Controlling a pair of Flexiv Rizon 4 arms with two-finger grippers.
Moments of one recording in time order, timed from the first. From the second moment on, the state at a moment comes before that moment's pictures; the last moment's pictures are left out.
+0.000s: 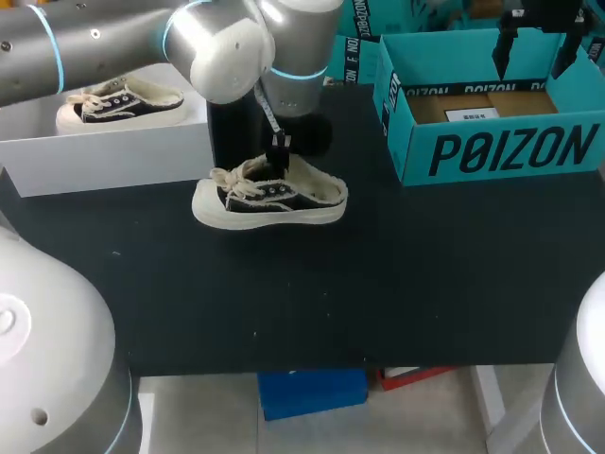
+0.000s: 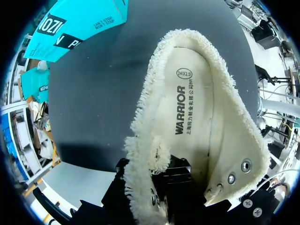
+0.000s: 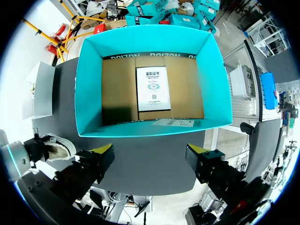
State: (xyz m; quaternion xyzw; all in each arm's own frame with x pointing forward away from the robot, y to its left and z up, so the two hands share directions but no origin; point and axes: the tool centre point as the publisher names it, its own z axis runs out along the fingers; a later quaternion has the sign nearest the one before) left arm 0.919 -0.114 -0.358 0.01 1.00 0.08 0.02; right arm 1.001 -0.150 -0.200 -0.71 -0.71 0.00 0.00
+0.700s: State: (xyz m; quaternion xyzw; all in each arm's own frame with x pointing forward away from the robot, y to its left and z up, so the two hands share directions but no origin) left arm 0.913 -0.107 -0.415 0.07 1.00 0.05 0.00; right arm 1.001 -0.150 -0.200 -0.71 -0.71 0.00 0.00
